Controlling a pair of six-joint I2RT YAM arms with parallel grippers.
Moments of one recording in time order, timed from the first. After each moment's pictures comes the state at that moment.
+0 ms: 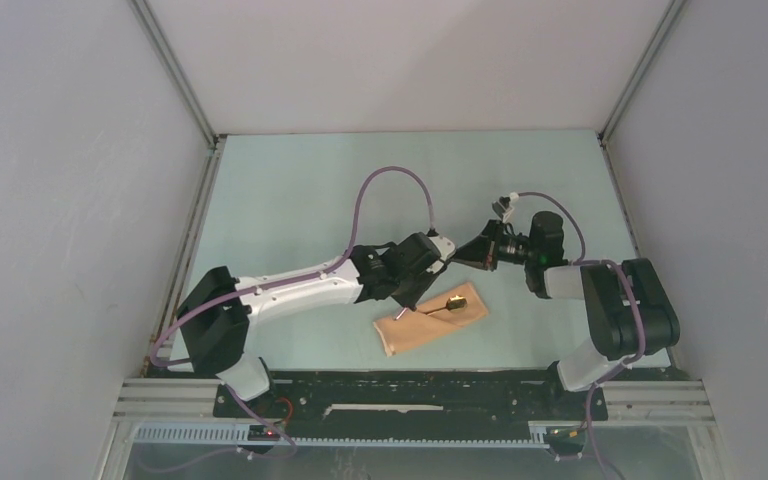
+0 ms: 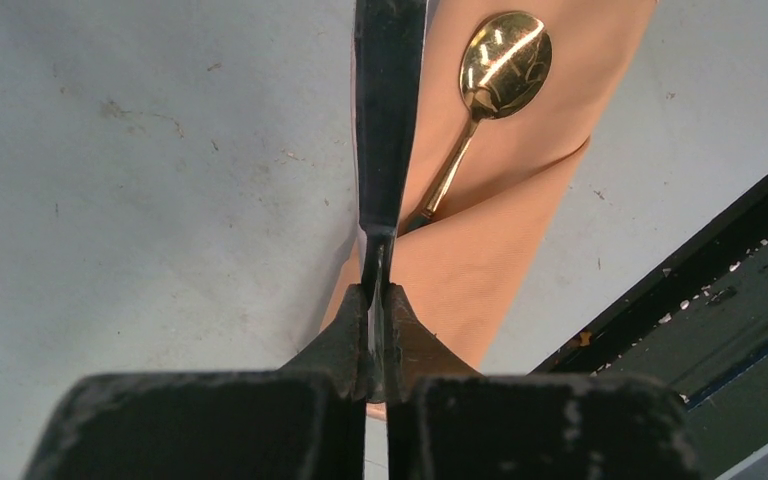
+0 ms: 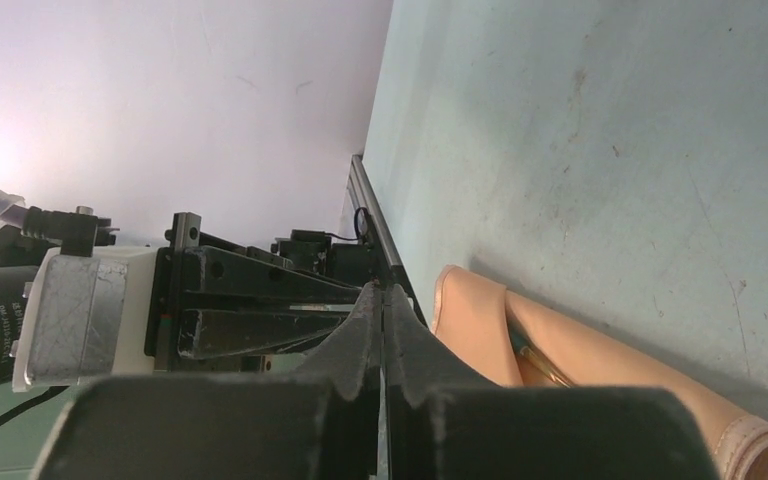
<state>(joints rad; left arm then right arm) -1.05 1.60 1.18 -0.56 -0.12 -0.23 0.13 1.59 0.52 0.82 -1.11 1.05</state>
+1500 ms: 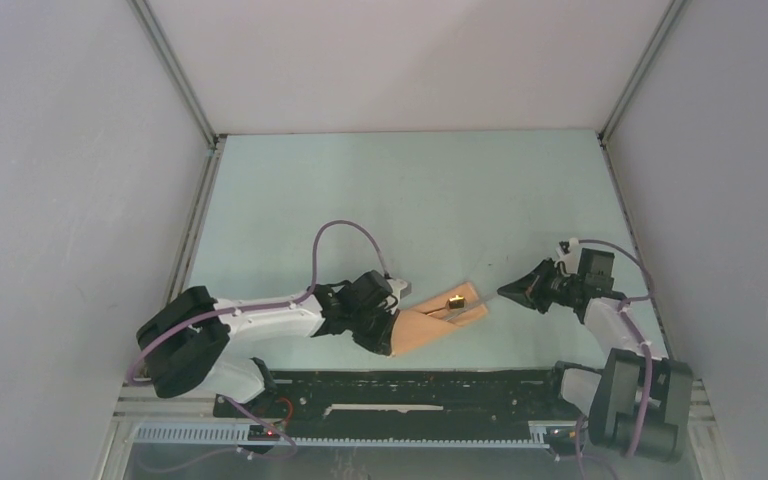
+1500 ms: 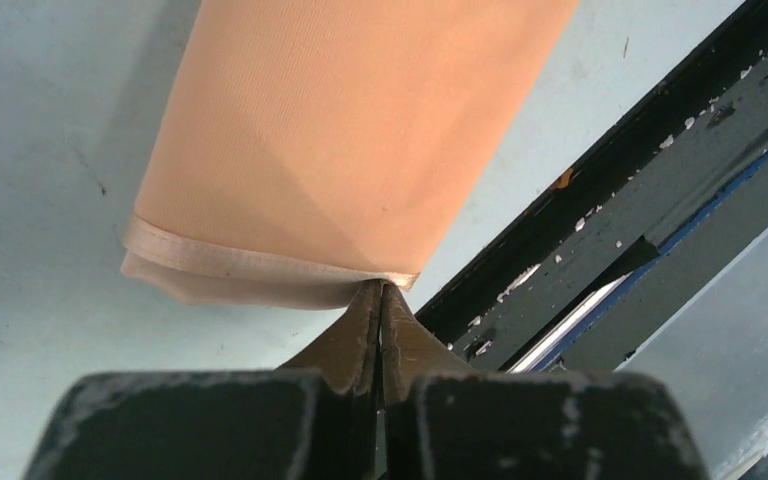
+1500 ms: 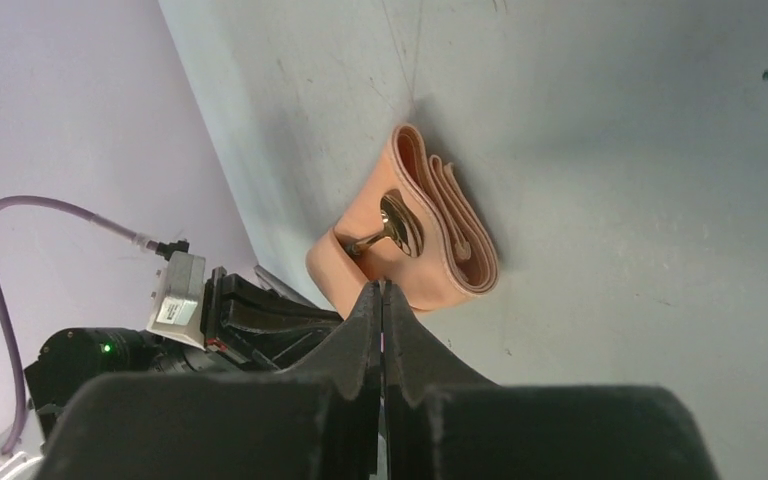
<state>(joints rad) -0.99 1.39 0.65 -0.31 0.24 -0.48 -0.24 1.10 0.42 -0.27 -0.85 0.62</state>
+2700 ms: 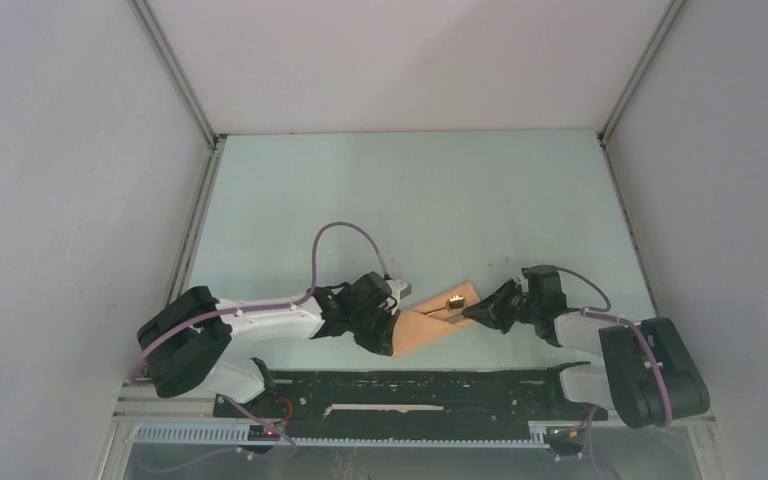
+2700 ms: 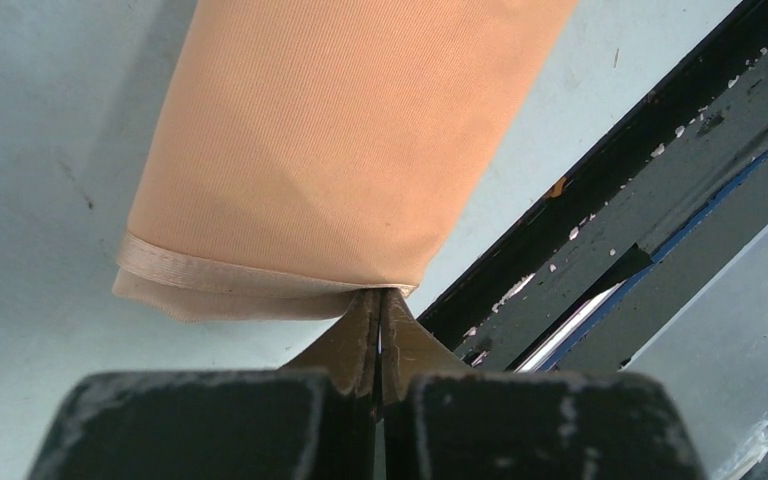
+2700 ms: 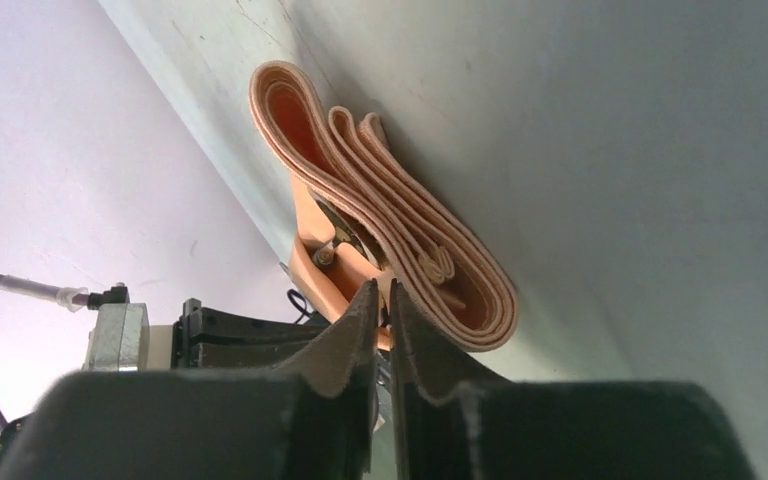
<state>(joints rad) -0.99 1.40 0.62 -0.25 0.24 -0.50 0.18 1.26 0.18 0.24 -0.62 1.19</state>
